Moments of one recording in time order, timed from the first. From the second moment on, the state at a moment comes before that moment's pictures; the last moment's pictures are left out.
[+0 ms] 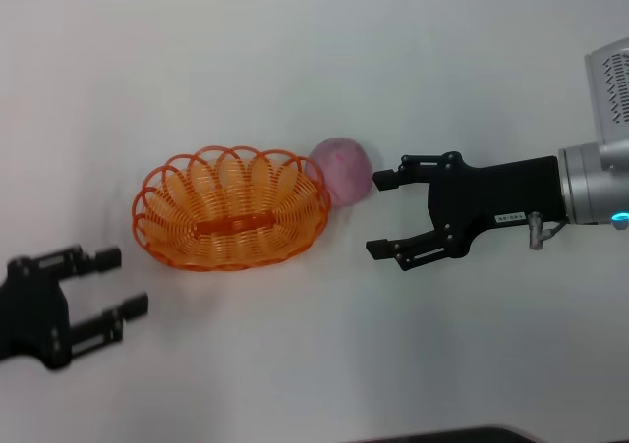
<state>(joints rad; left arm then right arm) -0.23 -2.17 0.48 0.83 2.20 1.80 -1.12 0.50 2.09 -0.78 -0.57 -2.12 -1.54 1.14</state>
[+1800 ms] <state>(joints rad) -0.15 -2.17 0.42 0.76 2.23 1.79 -0.90 0.59 2.08 -0.80 -0.90 -2.28 -1.62 1.72</state>
